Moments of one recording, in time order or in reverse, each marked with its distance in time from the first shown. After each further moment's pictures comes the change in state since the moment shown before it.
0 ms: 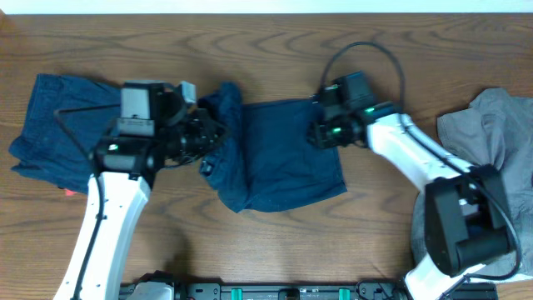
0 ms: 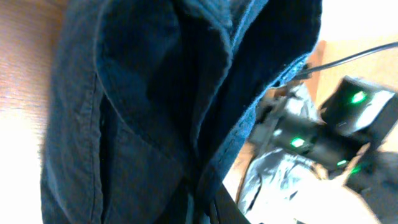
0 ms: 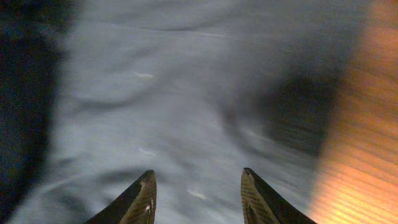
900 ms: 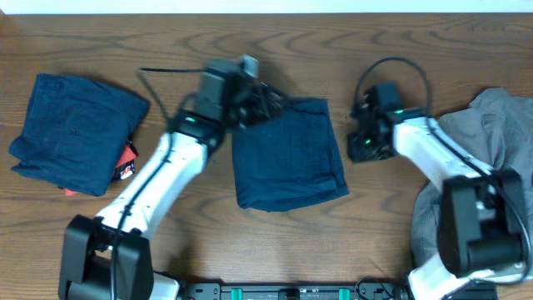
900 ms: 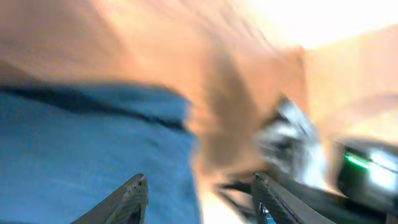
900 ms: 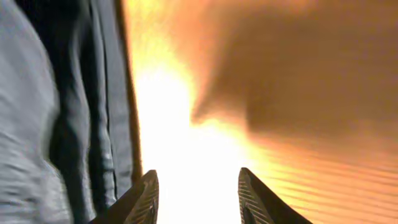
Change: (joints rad) left arm -0.186 0.314 0.000 0.579 -0.130 -0.085; right arm -0.158 -0.064 -0.069 -0.123 0.198 -0.040
